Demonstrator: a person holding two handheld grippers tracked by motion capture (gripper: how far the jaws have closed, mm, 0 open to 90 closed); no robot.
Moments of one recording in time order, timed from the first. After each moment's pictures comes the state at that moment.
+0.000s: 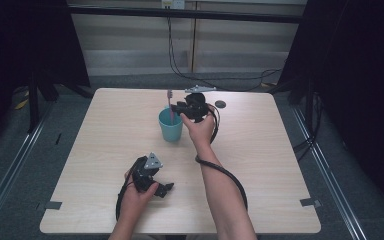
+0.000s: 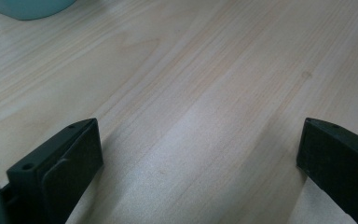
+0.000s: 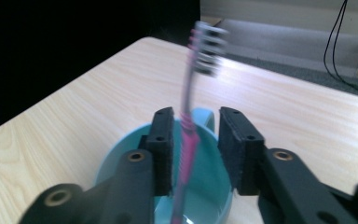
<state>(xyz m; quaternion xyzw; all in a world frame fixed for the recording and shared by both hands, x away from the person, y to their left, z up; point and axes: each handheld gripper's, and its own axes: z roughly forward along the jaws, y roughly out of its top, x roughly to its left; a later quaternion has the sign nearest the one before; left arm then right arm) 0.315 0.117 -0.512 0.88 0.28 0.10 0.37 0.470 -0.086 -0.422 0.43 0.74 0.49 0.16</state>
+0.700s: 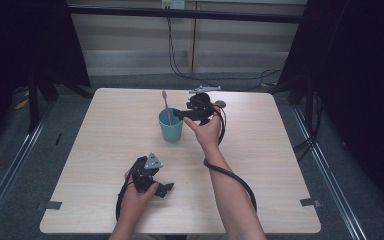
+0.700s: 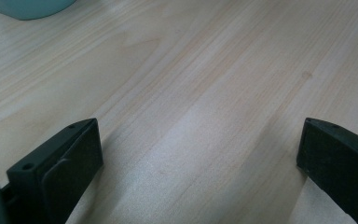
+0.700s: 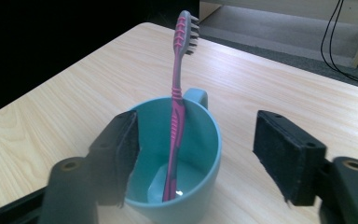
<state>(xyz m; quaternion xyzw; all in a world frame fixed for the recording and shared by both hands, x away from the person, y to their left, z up) 0.315 0.117 -0.512 0.88 0.28 0.10 0.37 0.458 -0.100 -0.410 0.43 0.76 0.46 0.15</state>
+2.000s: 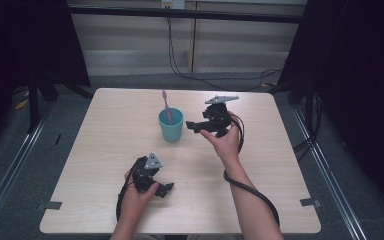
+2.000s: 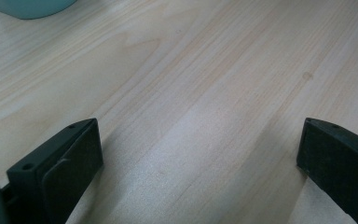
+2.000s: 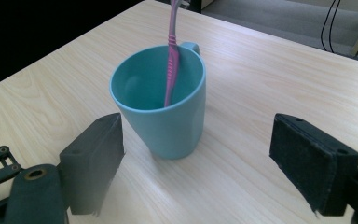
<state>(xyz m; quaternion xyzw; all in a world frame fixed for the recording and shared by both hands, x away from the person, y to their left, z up) 0.315 0.117 -0.511 0.88 0.28 0.11 0.36 0.416 -0.144 -0.409 0.42 0.77 0.45 0.14</state>
